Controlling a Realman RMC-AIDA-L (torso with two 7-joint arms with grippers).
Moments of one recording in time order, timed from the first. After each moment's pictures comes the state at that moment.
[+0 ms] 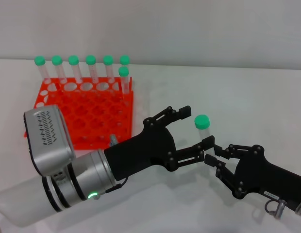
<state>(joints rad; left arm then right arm) -0.51 -2.09 -1.19 -0.34 0.41 -1.34 2.45 0.40 2.03 -1.78 -0.31 2.55 1.37 -2.60</state>
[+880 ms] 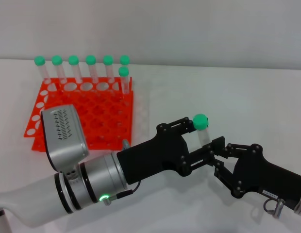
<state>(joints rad) -0.50 -2.10 -1.13 -0.39 0.40 -1.28 2.34 0.40 2.03 -1.78 -0.32 2.54 1.36 -2.60</state>
